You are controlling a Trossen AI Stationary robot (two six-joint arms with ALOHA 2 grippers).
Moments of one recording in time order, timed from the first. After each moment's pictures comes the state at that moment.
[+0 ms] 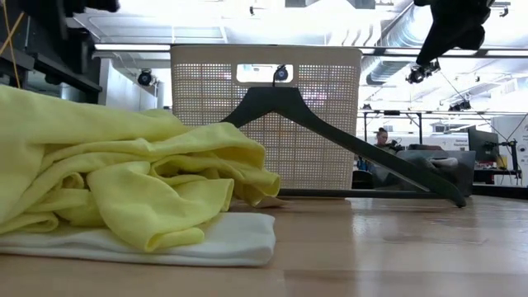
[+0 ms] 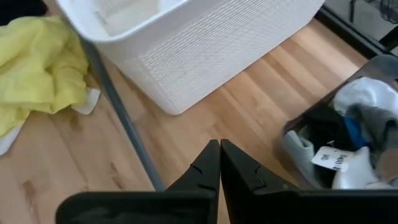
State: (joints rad) left arm -0.16 0.85 0.96 -1.16 0.02 -0.52; right arm 0.21 0.93 0.92 -1.08 0.45 0.78
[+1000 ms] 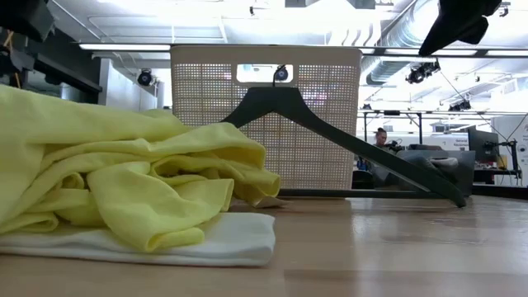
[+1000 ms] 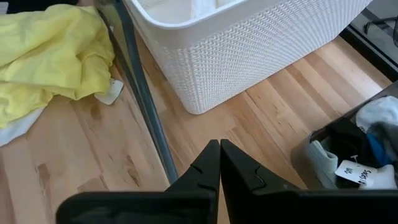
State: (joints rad) left arm -0.72 1.04 0.80 -1.10 -0.05 -1.09; right arm 0.37 0.97 0.92 -1.05 0.53 0.81
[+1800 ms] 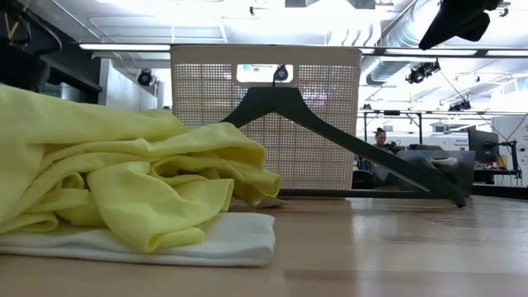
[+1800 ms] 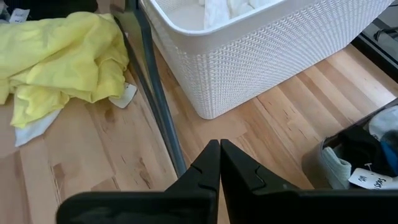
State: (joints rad) left arm -0.71 1.04 0.59 -0.92 -0.06 -1.39; right arm 0.42 0.97 0.92 -1.02 0.56 0.82
